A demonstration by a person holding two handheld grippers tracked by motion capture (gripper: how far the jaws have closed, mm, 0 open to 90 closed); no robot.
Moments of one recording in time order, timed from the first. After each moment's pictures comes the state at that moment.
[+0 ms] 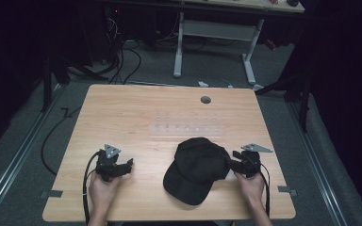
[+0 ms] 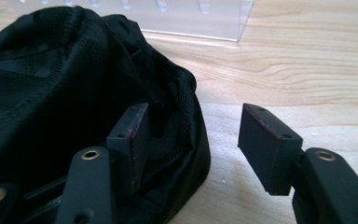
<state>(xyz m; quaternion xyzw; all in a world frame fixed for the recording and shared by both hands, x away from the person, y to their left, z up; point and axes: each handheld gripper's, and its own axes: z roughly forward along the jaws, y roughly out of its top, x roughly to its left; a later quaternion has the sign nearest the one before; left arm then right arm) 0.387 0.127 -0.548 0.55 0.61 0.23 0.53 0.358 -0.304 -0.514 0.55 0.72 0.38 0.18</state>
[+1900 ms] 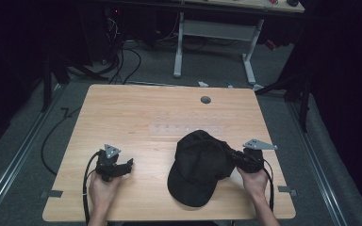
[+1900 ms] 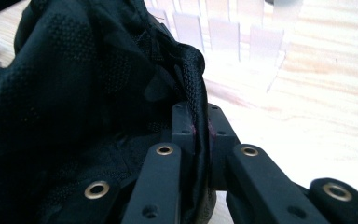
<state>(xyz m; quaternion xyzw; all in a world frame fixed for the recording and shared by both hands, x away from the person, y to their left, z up) 0.387 0.127 -0.548 0.55 0.61 0.22 0.53 0.353 -0.303 -0.480 0.47 0.75 0.43 0.18</state>
